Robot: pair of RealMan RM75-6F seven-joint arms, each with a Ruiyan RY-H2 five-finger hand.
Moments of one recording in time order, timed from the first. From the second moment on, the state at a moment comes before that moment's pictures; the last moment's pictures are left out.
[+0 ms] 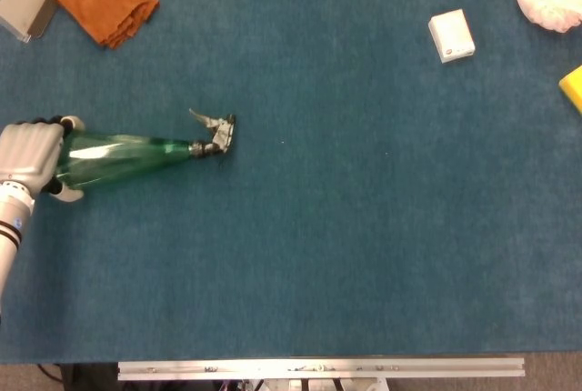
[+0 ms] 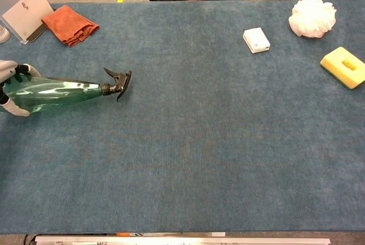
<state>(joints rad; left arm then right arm) -0.52 -1.20 -0.04 -1.61 0.88 0.87 0.38 0.14 -0.92 0.07 -1.84 -1.53 1.39 0.46</state>
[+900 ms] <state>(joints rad) -0.48 -1.03 -0.22 -2.04 1.14 0.76 -0.38 0.37 -0.97 0.10 -1.95 -1.57 1.13 0.86</state>
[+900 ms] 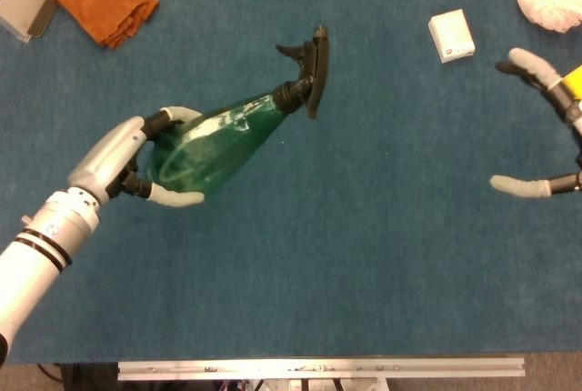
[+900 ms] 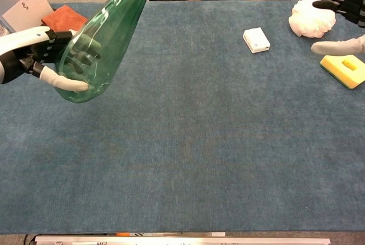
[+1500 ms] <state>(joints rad) -0.54 -1.13 -0.20 -2.09 1.10 0.76 -0.40 0.48 -1.20 0.19 -2.01 -1.34 1.04 0.84</state>
